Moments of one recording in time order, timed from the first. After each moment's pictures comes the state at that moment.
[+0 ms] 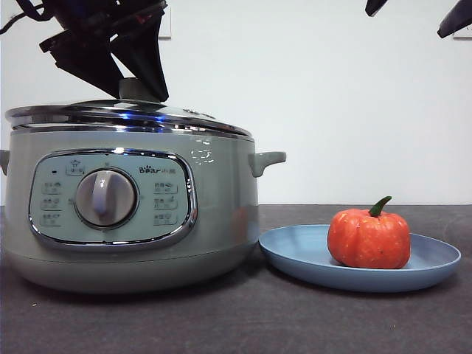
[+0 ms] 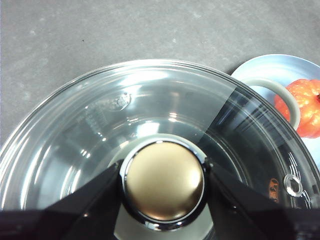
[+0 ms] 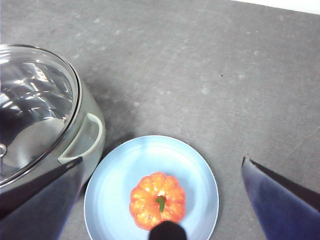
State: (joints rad) left arm -0.53 1.34 1.14 -0.54 0.03 0.00; right arm 0.44 0.97 1.03 -0.64 0.03 0.03
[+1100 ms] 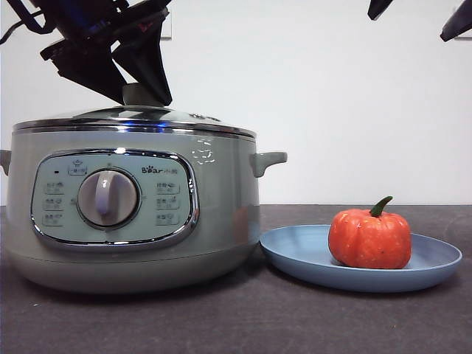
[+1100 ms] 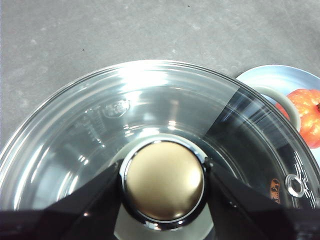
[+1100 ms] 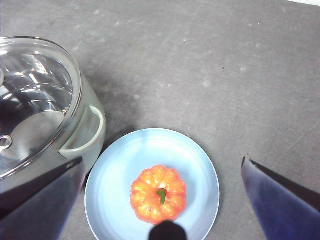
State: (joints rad) left arm -0.53 1.32 1.06 -0.43 0.03 -0.02; right arm 0.44 0.97 1.03 -0.66 0.03 0.03
